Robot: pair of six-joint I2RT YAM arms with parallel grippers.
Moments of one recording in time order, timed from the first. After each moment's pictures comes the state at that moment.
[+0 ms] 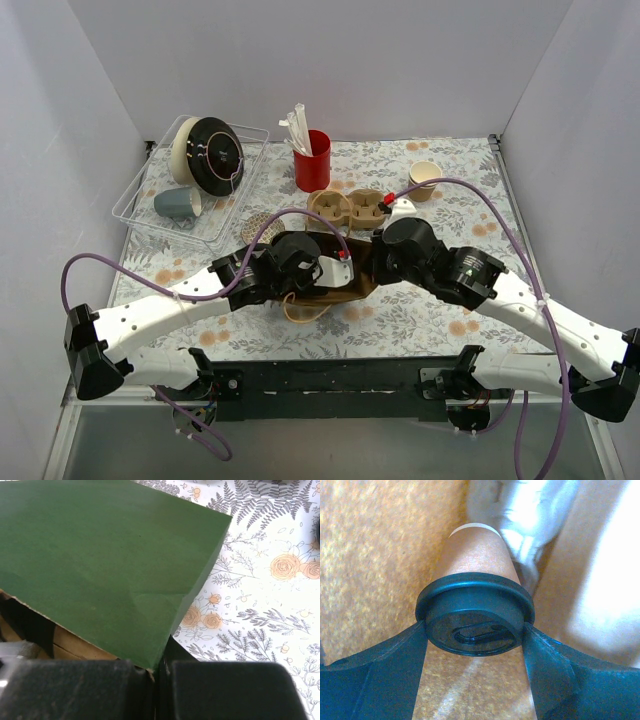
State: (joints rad) left arm -1.06 1.22 1.10 -0.69 -0.37 0.66; right arm 1.00 1.05 1.13 -0.78 0.25 0.67
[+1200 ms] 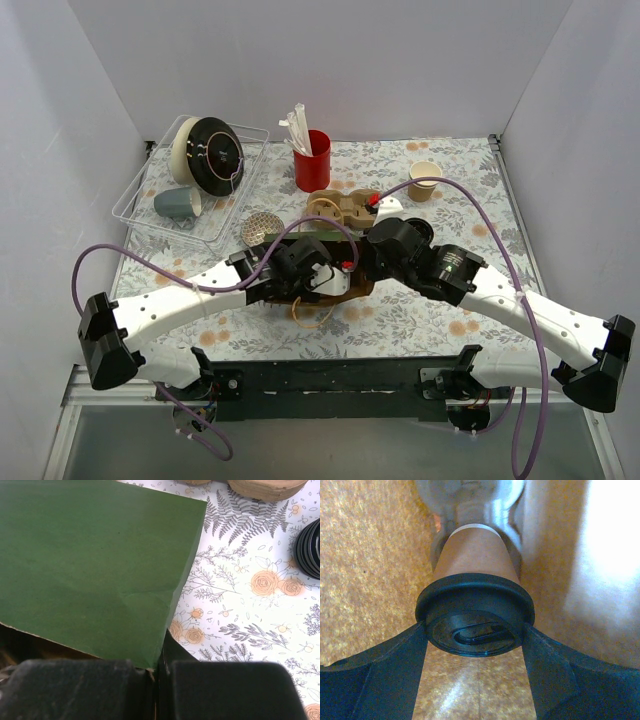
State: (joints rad) left arm -1.06 1.31 1.14 -0.86 -0.43 0.74; right arm 1.02 1.12 1.10 -0.69 0.33 0.58
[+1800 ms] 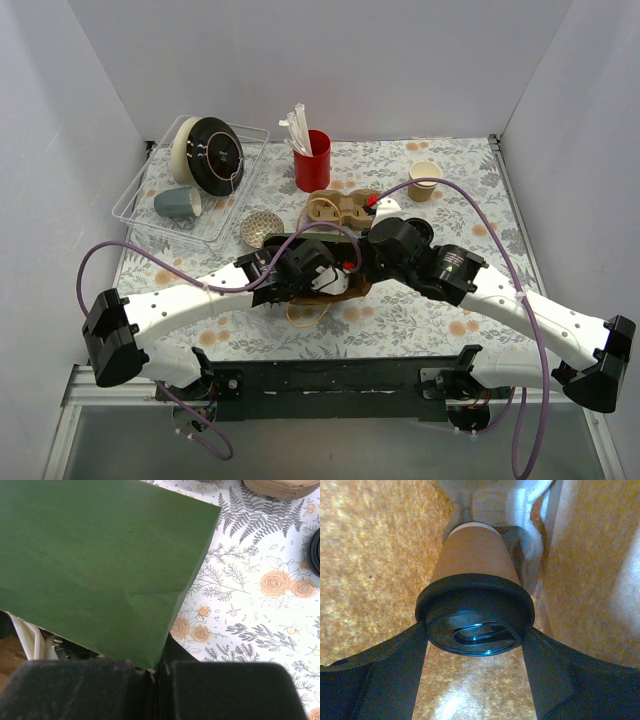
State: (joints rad) left arm -1.06 1.35 1.09 -0.76 -0.55 0.80; right arm 1.02 1.12 1.10 -0.69 0.29 0.57
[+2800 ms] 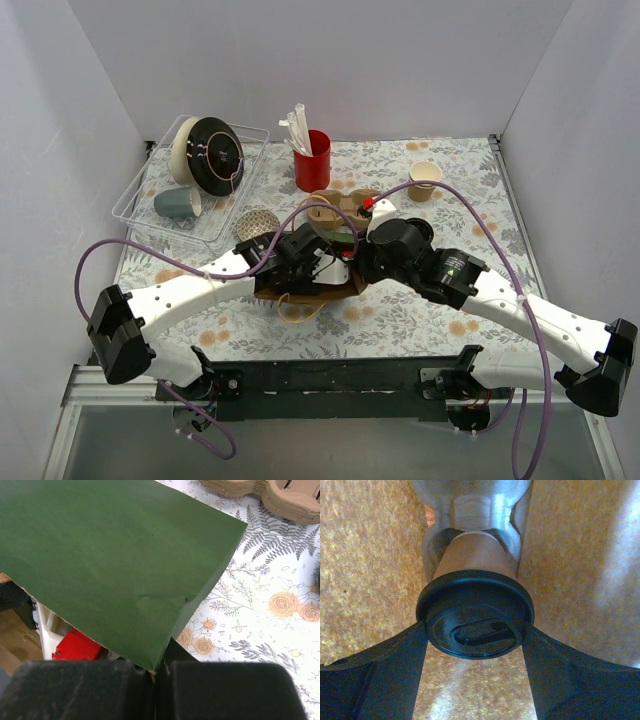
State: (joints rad) left arm -0.99 1.39 1.16 -0.82 -0.36 0.76; right arm 1.01 1.09 1.05 -0.58 0.21 0.47
